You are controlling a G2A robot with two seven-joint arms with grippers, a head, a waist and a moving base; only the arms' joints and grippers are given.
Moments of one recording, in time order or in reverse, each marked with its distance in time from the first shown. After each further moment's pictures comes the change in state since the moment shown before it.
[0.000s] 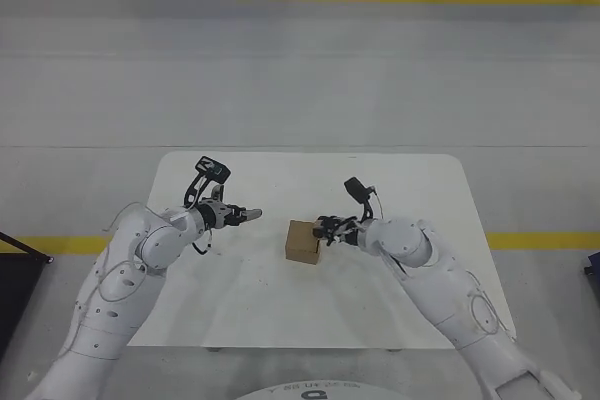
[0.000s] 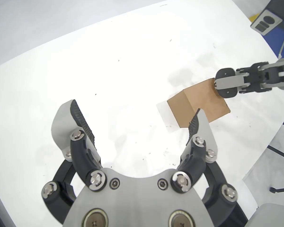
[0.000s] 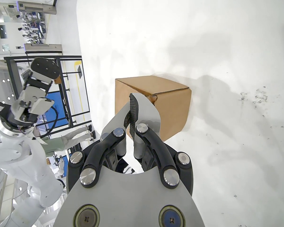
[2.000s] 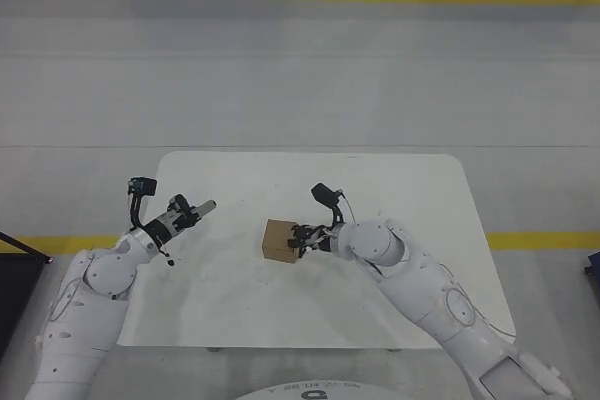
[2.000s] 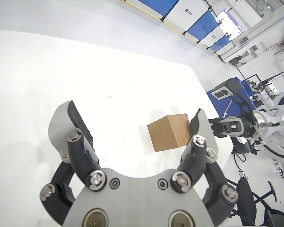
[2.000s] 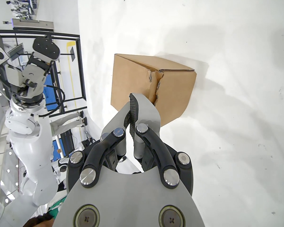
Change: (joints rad) left arm 0.172 0.036 -0.239 0.133 -0.330 -0.155 0.233; right arm 0.100 -0.049 -0.191 0.042 -0.034 0.025 0.009
